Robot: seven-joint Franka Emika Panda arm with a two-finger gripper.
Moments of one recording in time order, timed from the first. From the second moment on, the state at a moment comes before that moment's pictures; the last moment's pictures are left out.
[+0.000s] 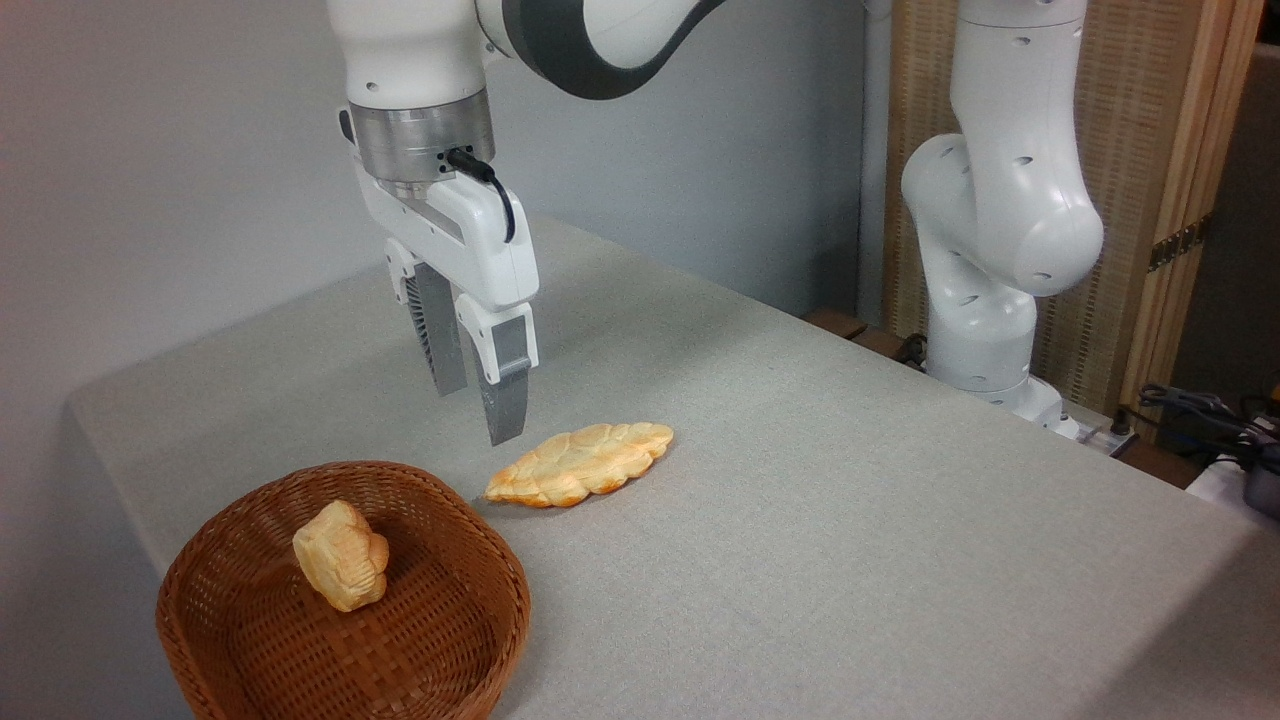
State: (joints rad) arm -0.41 -0.02 0.27 -1.81 -0.03 1.86 0.69
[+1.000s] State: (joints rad) arm -0.45 -0.12 0.25 -2.14 -0.03 1.98 0.72
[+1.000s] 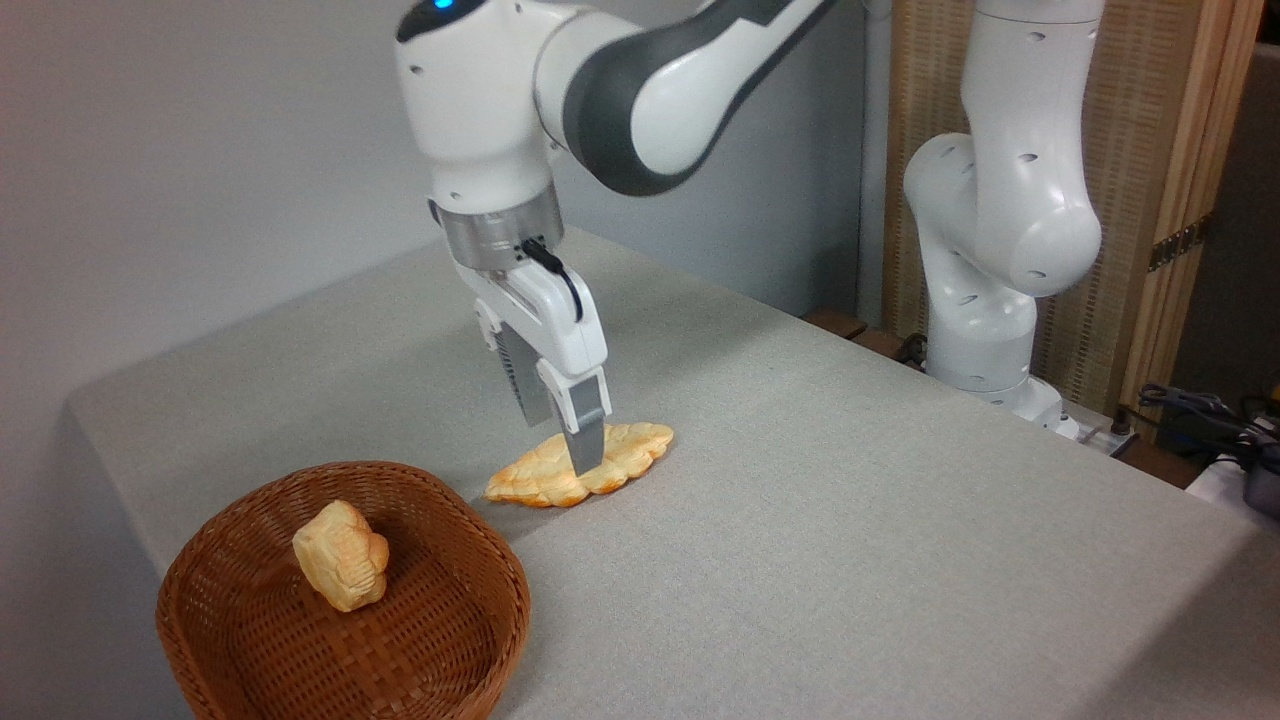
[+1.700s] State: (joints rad) arm -0.50 -0.12 0.25 -2.24 -0.02 2.06 0.74
